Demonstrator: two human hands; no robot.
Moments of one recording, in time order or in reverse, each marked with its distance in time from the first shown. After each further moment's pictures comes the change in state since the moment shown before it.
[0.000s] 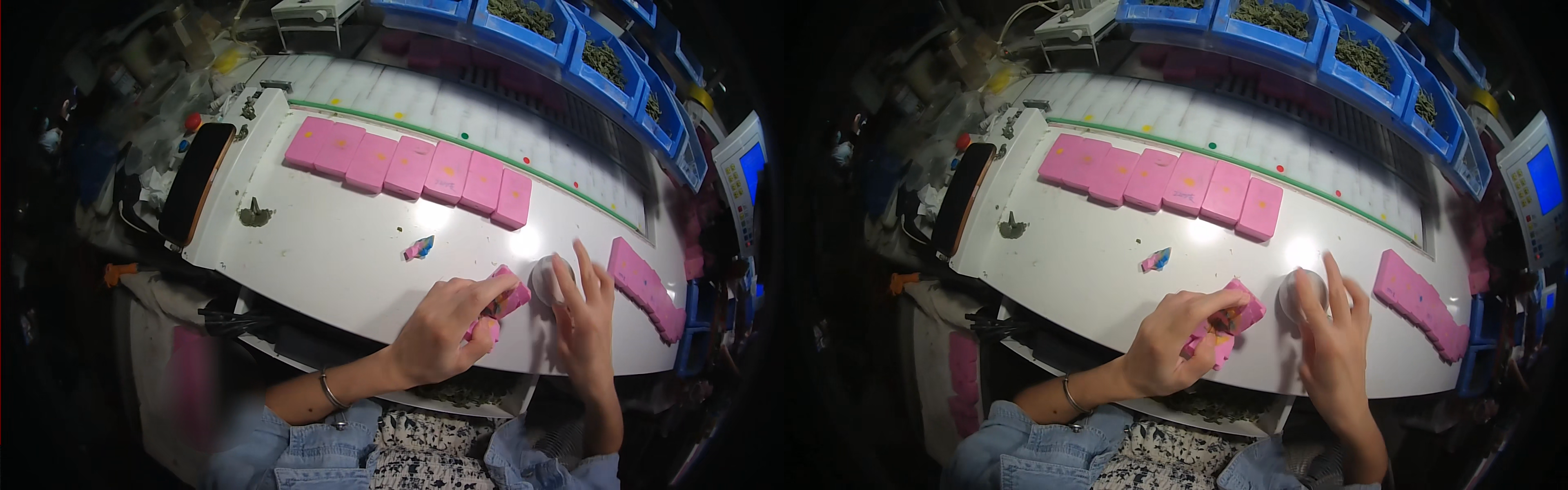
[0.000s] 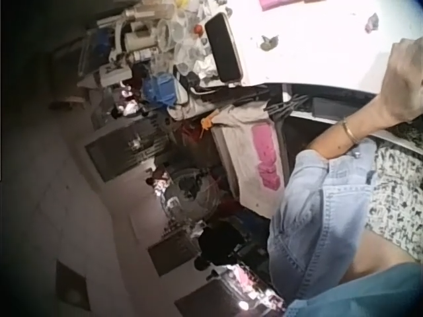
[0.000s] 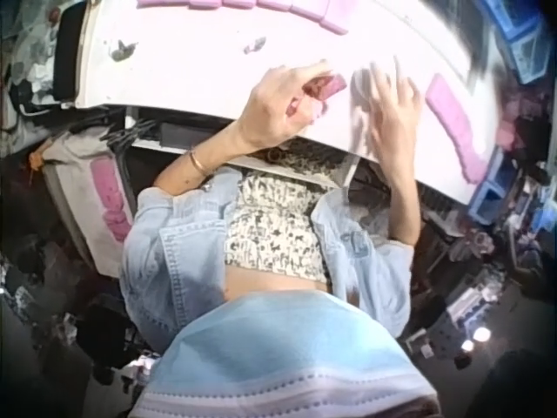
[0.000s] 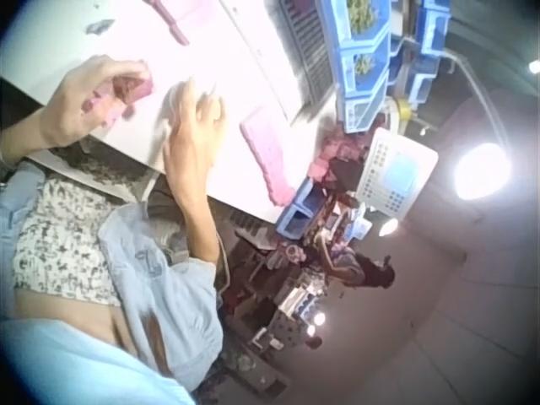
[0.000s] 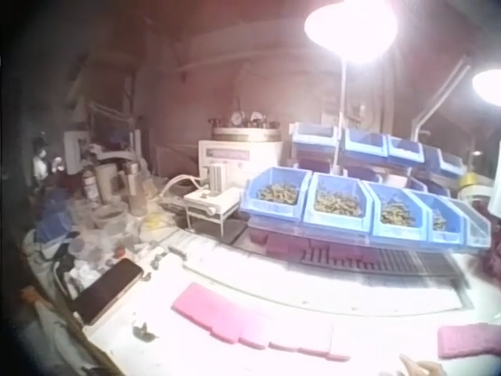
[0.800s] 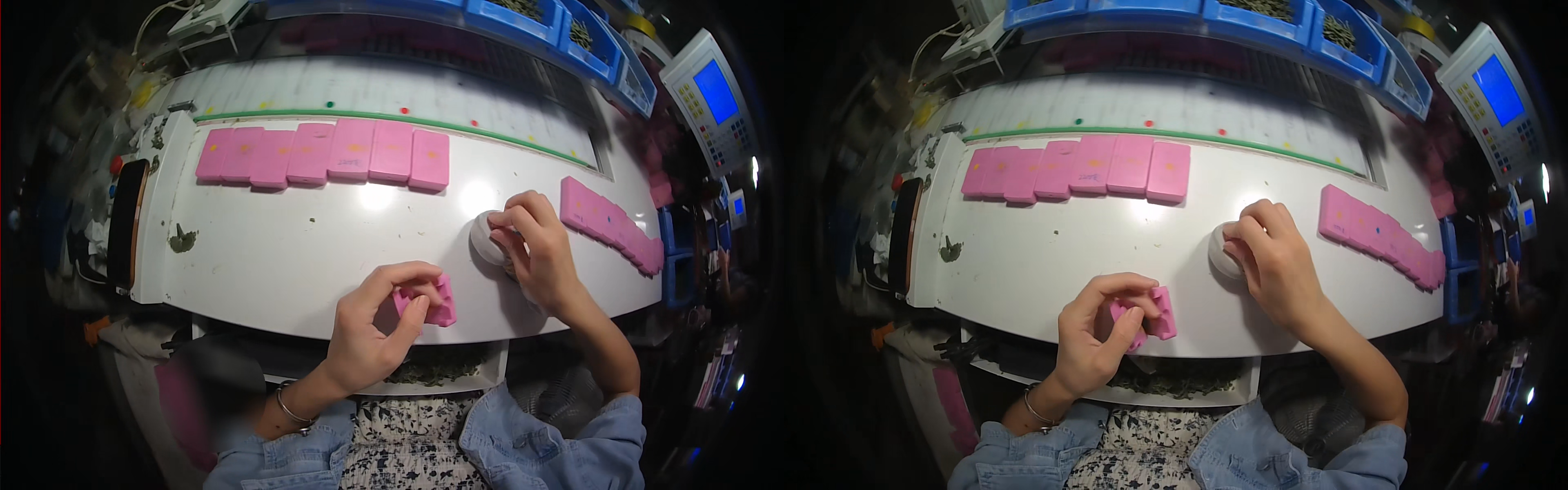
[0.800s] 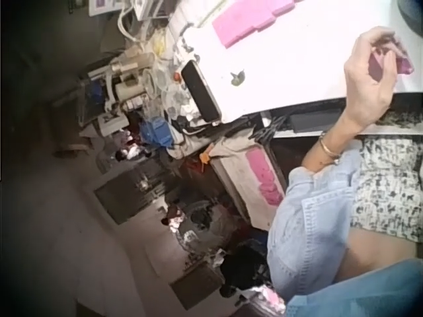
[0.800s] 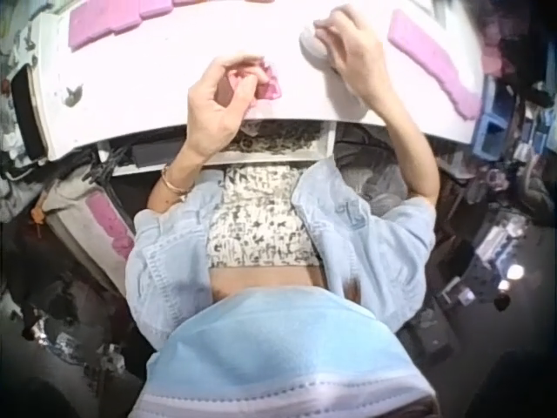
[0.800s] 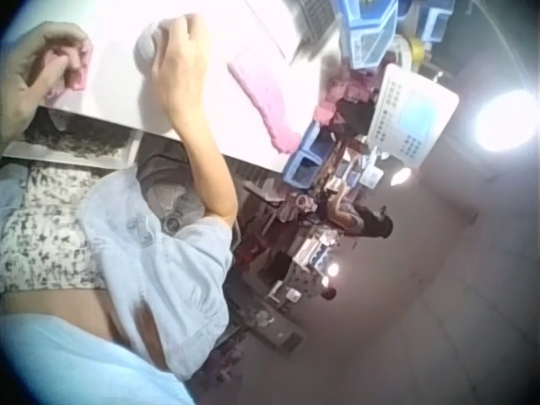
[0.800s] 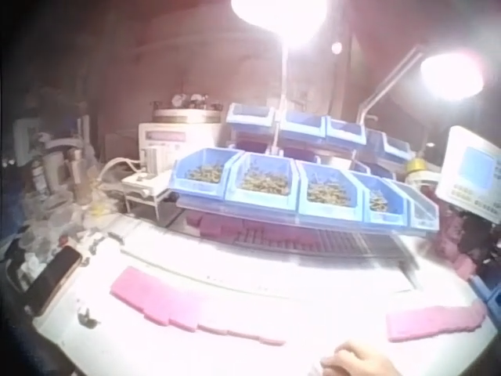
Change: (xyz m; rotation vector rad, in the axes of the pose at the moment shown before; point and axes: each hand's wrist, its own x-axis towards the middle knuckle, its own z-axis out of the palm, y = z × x) left_hand 0.002 0.021 -0.002 -0.577 -0.108 -0.409; right_hand 0.025 0.041 0.011 0.267 0.139 -0.193
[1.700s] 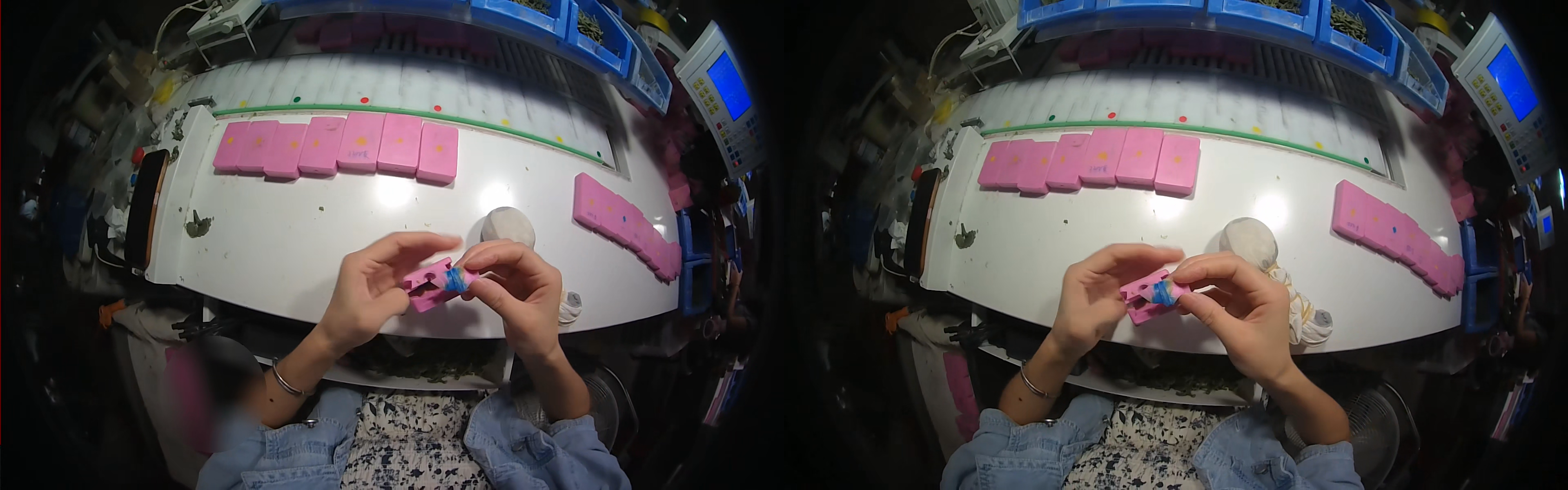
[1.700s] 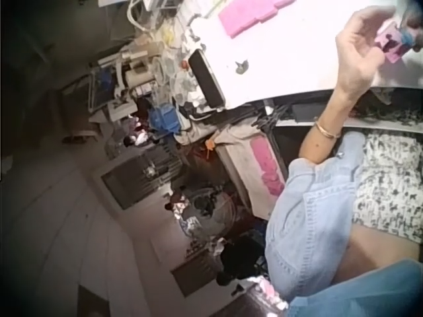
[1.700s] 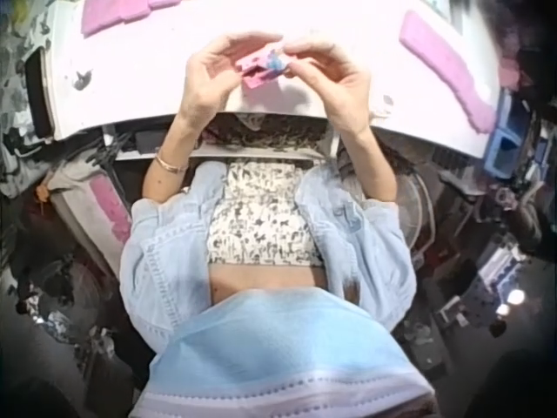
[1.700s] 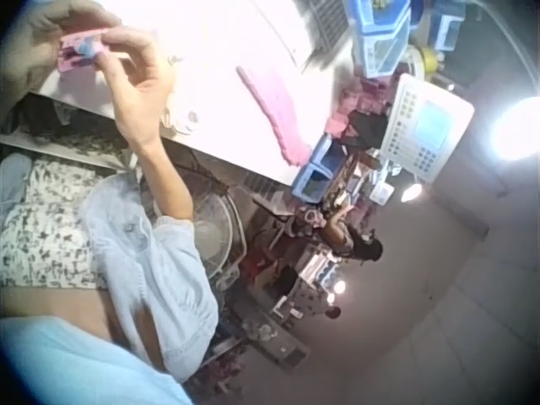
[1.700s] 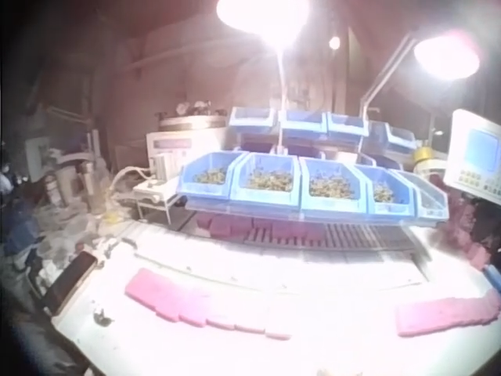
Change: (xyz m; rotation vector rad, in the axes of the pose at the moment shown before) left_hand 0.018 -0.007 -0.006 -0.359 -0.119 -0.103; right_hand -0.037 -0.041 0.024 1.308 0.085 0.327
